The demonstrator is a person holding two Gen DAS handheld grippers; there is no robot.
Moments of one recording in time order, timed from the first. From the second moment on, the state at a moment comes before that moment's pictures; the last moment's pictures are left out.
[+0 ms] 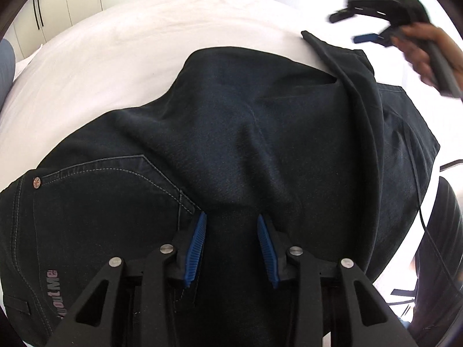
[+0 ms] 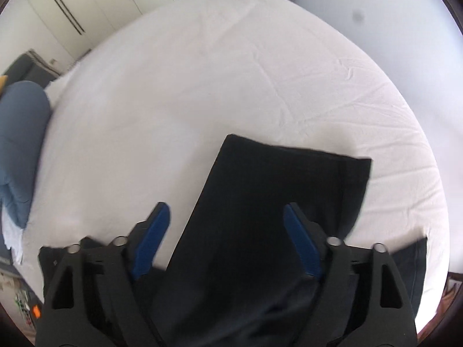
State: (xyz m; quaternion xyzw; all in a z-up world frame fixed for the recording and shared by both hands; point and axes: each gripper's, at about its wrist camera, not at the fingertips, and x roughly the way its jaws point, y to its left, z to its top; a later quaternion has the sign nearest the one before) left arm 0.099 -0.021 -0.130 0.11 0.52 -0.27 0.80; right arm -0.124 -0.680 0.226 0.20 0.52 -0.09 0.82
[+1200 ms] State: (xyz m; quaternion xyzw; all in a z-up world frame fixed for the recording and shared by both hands) left arm 0.105 -0.022 -0.134 0.12 0.53 -0.27 0.80; right arm -0.099 -0.737 0.233 0.22 0.50 -0.12 0.83
